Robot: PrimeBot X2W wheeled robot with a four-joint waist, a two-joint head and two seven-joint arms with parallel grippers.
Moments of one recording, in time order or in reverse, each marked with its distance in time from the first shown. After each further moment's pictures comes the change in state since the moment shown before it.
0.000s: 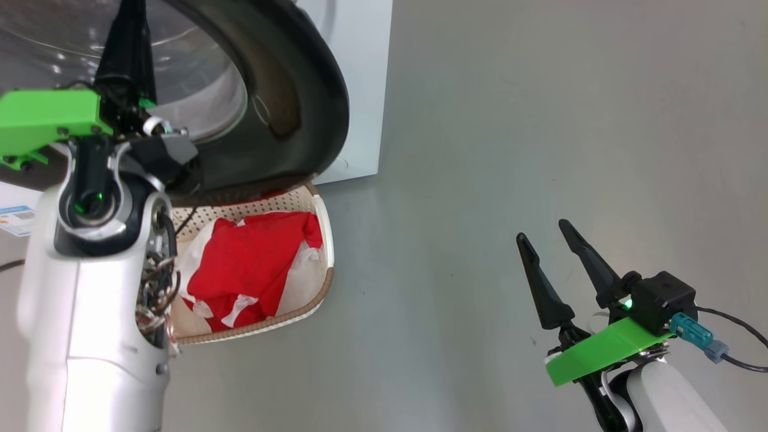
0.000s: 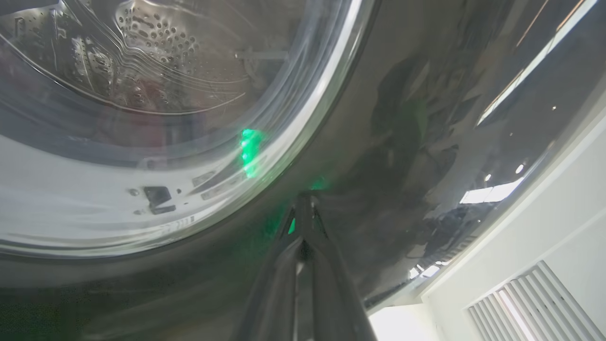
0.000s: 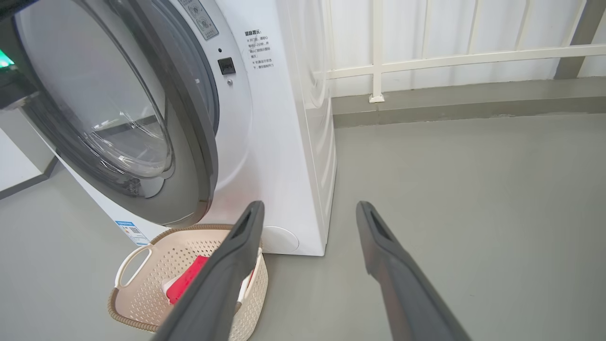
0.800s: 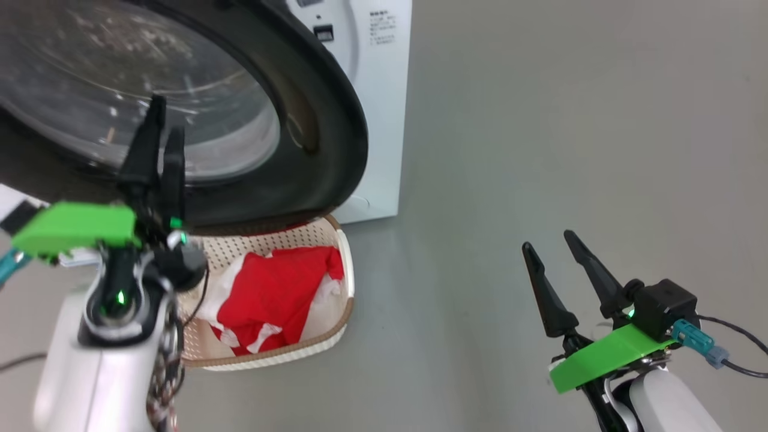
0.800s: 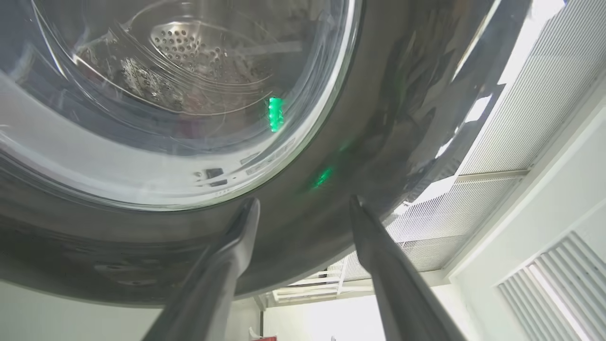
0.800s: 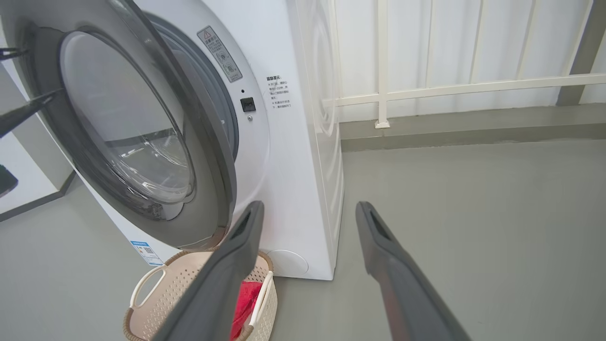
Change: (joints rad) left arm 0.228 0.045 -0.016 0.014 0.025 -0.110 0.077; right arm 0.015 0.004 -0.016 0.026 0.007 0.000 0.000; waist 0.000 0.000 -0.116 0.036
